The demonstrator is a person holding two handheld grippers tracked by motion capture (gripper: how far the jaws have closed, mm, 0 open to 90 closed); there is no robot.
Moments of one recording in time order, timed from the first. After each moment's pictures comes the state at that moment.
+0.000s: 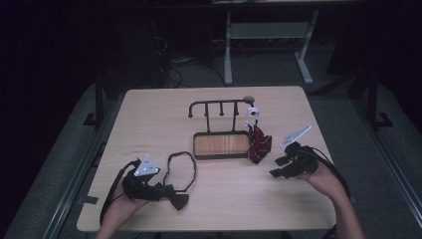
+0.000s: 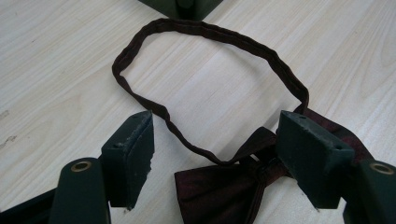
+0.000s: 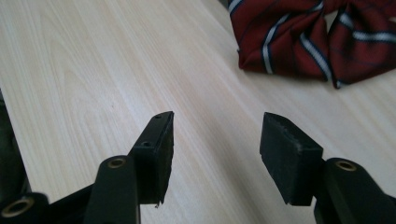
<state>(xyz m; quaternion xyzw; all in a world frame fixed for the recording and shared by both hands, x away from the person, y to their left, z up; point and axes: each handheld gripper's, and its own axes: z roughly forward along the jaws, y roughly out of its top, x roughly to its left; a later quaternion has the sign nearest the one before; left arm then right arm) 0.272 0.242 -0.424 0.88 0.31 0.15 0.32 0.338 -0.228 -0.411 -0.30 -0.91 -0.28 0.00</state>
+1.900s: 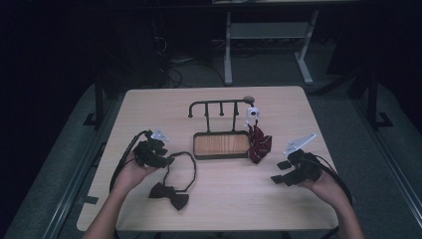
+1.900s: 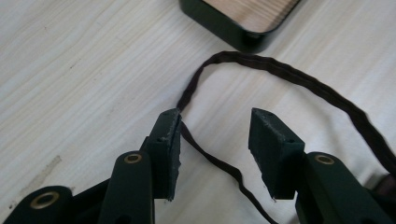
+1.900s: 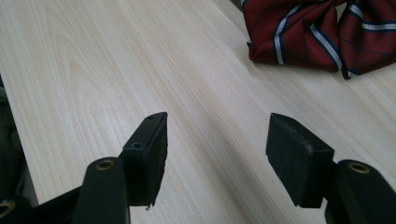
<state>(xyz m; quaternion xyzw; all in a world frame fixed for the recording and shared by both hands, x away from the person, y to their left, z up) 0.362 0.221 -0.404 0.90 0.33 0.11 0.24 0.318 -0.232 -0.417 -0.30 -0.90 -0.30 -0.01</state>
